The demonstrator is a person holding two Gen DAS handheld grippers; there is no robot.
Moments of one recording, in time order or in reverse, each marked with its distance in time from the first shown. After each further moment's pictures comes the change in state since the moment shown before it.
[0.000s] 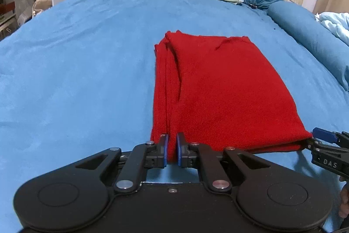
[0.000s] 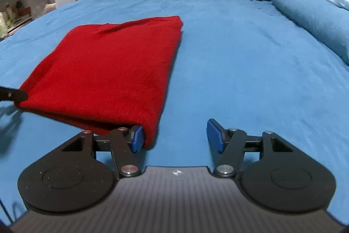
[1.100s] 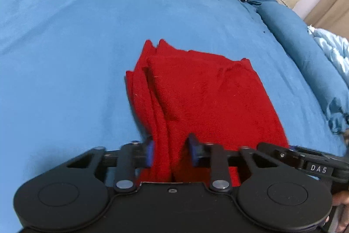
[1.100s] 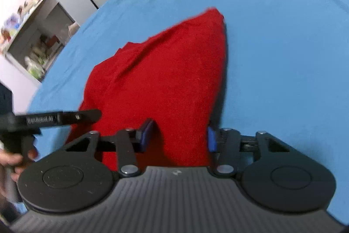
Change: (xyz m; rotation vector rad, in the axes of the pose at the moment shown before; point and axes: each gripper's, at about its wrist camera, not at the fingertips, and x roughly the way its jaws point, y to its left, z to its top) left arm 0.098 0.017 0.102 -0.090 0.160 -0.217; right arm 0.089 -0.023 0.103 0.230 0.198 0.356
